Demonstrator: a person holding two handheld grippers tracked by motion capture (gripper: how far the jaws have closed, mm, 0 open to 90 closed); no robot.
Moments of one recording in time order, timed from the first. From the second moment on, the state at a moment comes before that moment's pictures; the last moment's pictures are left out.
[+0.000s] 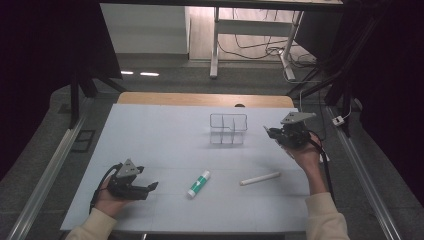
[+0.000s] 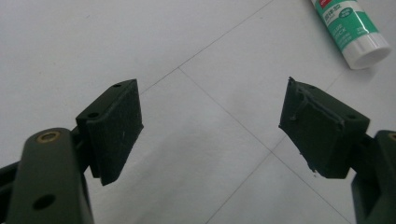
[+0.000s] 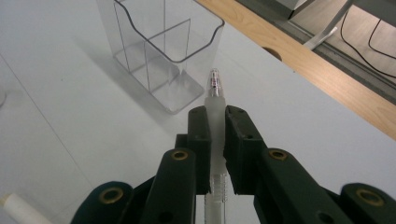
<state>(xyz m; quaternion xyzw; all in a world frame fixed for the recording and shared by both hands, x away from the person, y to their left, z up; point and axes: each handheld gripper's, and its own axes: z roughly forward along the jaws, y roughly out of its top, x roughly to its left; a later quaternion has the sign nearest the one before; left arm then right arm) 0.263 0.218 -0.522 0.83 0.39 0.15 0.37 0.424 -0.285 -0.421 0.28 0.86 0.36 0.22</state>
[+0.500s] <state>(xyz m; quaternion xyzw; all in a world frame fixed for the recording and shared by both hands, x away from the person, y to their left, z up) 0.263 0.218 -0.523 0.83 0.39 0.15 0.37 0.417 -0.280 -0.411 0.28 0.84 0.41 0.23</state>
